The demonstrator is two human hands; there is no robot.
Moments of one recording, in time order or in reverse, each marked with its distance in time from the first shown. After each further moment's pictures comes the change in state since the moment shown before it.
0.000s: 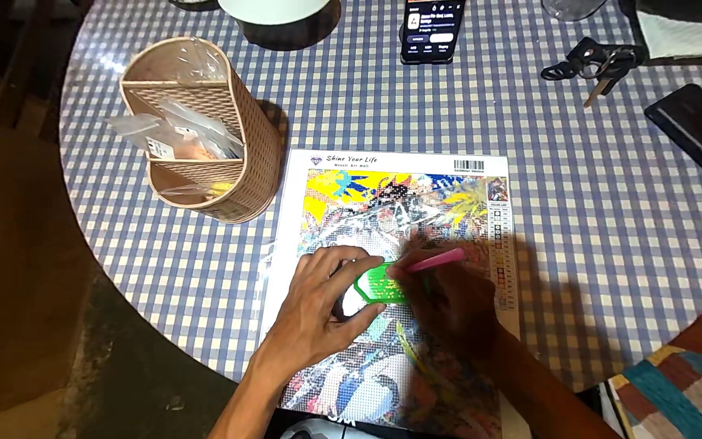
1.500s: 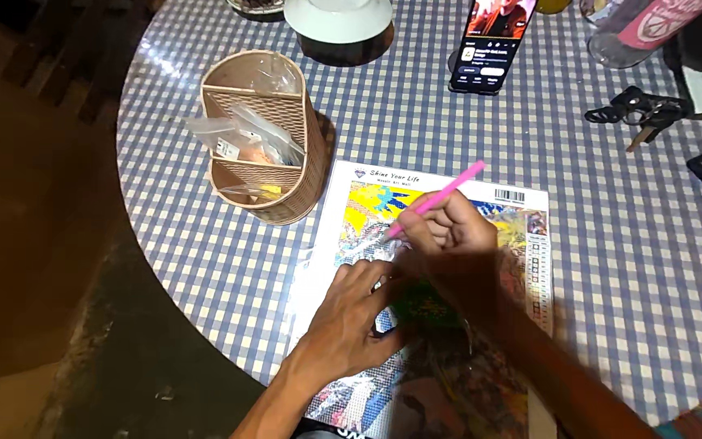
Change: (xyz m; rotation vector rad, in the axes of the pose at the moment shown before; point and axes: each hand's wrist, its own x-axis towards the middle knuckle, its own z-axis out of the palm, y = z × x) left_hand 0.003 0.002 -0.001 0.009 0.020 0.046; right_hand 0.083 -0.003 0.030 0.213 -0.033 0.271
